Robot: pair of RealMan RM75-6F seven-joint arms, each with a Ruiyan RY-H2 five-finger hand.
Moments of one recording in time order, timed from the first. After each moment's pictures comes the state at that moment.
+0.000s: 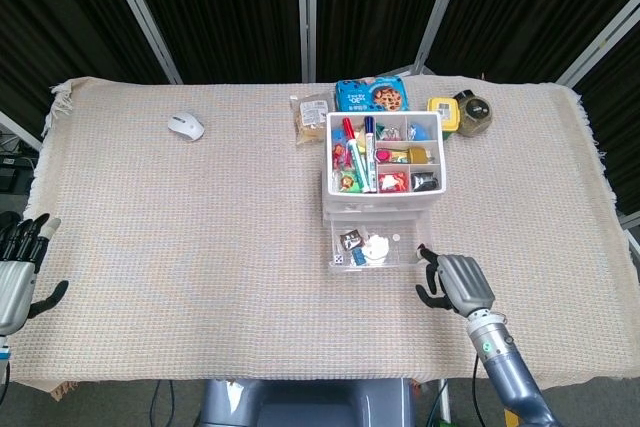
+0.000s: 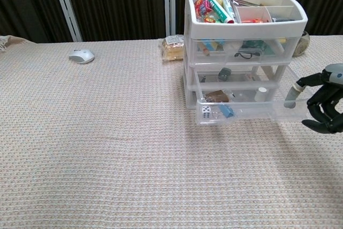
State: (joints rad) left arm -0.11 -1.12 -0.04 -1.62 1.47 1.46 0.13; right arm 0.43 -1.30 0.09 -1.95 -1.06 1.15 -0.27
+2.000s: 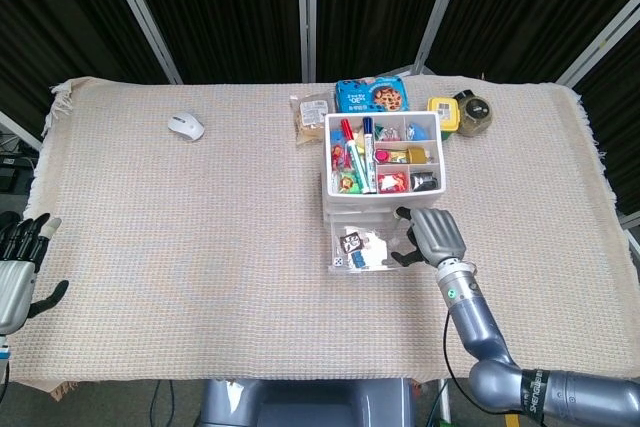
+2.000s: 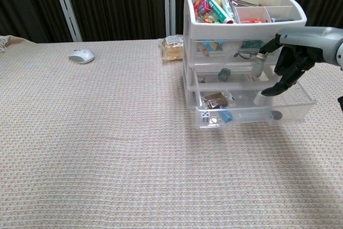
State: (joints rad) left arm -0.11 -1.12 -0.04 -1.61 1.47 1.45 0.12; right arm 0.69 -1.37 0.27 -1.88 -0.70 1.12 -0.50
